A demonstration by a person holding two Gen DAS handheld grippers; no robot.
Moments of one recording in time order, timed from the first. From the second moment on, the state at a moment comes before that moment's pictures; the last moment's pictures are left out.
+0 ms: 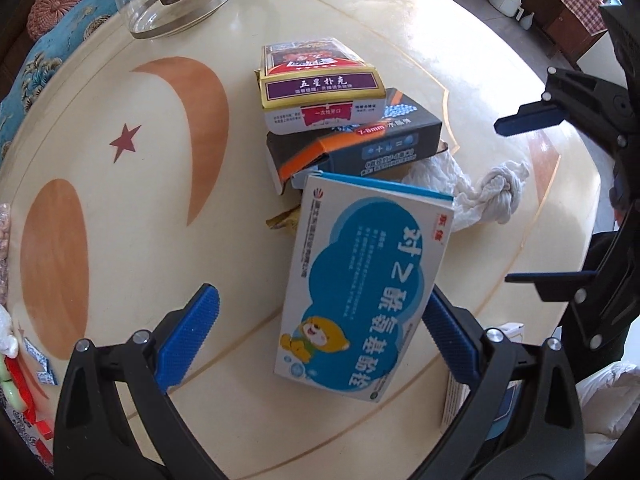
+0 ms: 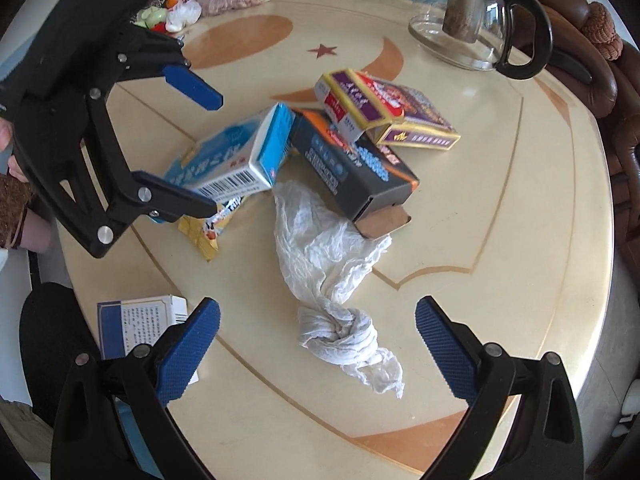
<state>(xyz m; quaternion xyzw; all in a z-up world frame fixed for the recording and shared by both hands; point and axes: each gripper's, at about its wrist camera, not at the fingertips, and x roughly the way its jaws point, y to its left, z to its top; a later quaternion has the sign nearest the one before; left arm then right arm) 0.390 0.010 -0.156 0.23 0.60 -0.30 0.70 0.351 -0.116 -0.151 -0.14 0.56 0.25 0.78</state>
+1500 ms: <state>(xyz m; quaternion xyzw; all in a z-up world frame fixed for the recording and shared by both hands) 0.309 0.052 -0.053 0.13 0.59 -0.19 0.78 0.256 -0.142 -0.045 -0.12 0.50 0.16 0.84</state>
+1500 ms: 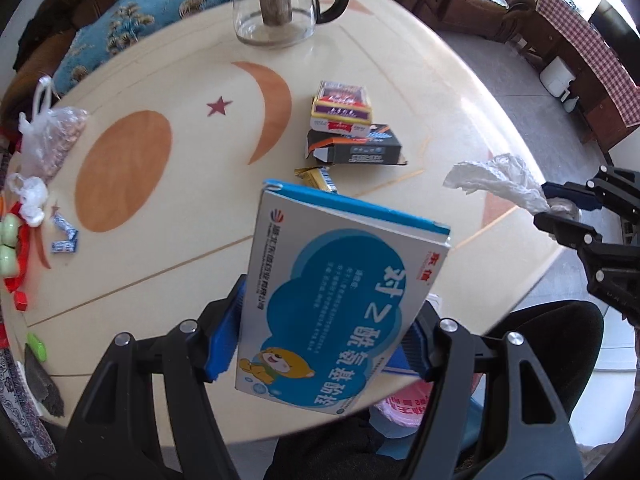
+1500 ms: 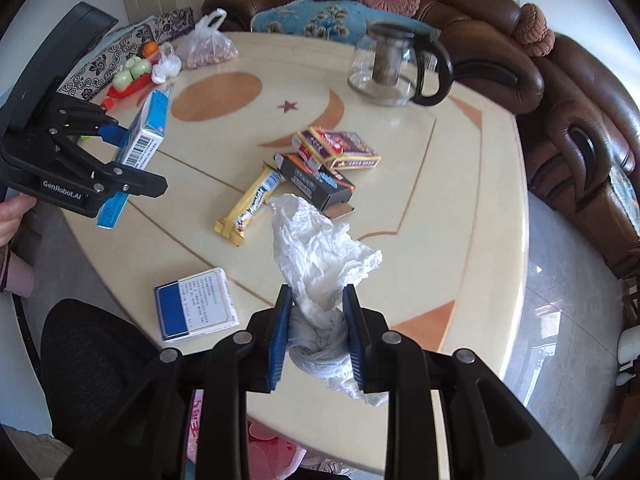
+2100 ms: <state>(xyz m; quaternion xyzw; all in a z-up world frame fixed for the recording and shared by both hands) 0.191 0.040 0.024 0.17 0.53 -0.19 0.81 0.137 -0.134 0.037 -0.13 0.44 0.17 0.87</state>
